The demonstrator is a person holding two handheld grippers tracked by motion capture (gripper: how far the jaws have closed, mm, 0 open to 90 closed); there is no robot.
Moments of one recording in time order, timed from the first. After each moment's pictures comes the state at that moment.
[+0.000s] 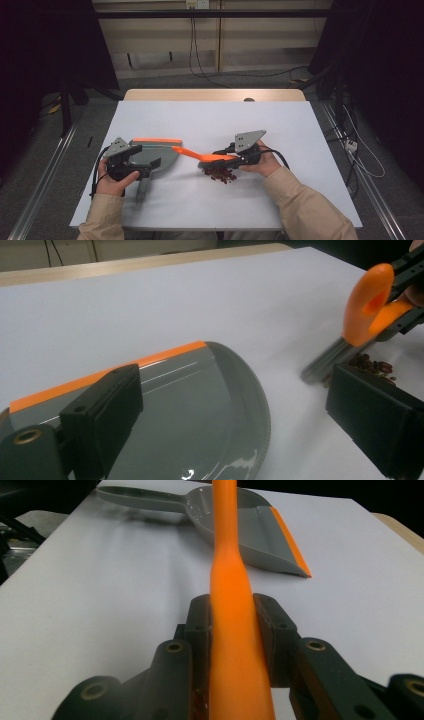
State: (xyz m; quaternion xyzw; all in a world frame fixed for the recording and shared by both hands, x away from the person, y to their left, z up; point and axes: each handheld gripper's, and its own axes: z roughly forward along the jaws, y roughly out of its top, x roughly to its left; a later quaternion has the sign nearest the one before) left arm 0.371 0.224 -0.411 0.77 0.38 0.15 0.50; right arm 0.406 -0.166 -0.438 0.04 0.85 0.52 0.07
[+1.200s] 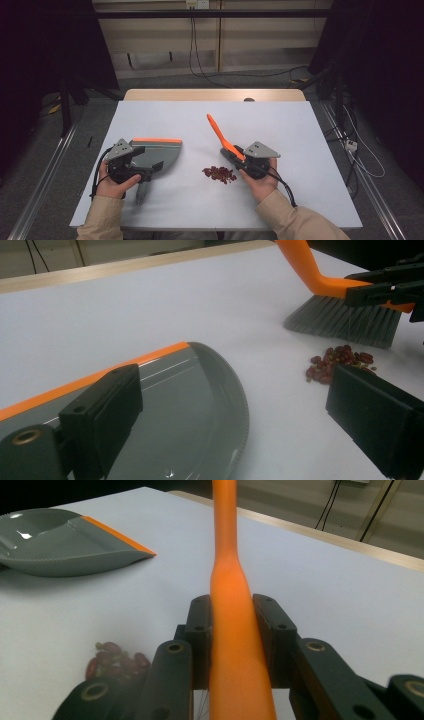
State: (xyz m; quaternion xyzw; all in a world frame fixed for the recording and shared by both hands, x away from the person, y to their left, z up) left arm 0.363 0.218 -0.406 0.78 0.35 0.14 0.50; right arm 0.346 -0.166 -0.443 0.40 0.73 0.48 0.27
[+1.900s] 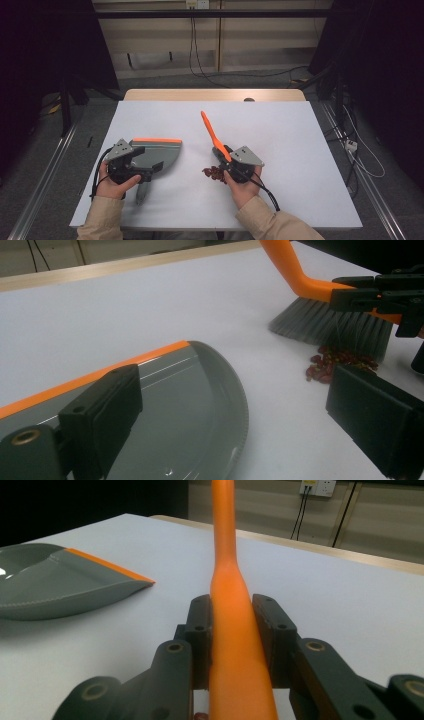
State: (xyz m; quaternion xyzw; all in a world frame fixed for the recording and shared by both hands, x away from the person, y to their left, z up) left arm 0.362 0.217 -0.406 0.78 0.35 0.14 0.49; right arm 0.342 -0.126 -0.452 0.44 0.68 0.50 0.31
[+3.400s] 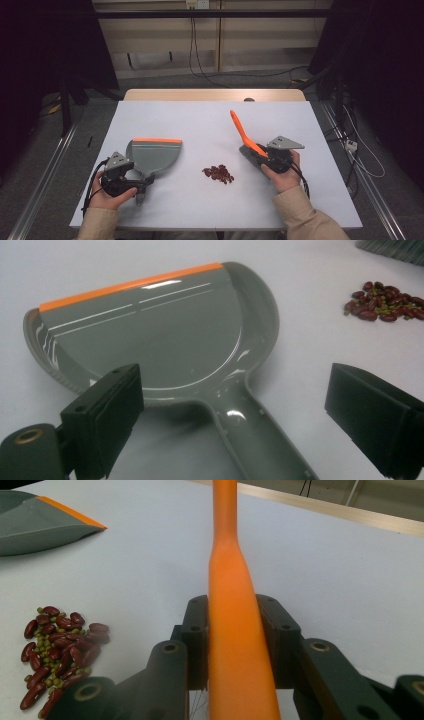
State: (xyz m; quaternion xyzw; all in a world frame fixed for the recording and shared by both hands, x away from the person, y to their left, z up) left arm 0.336 0.233 -0.420 0.80 0.43 0.14 0.39; right arm 0.355 -0.233 -0.438 0.44 0.74 0.44 0.24
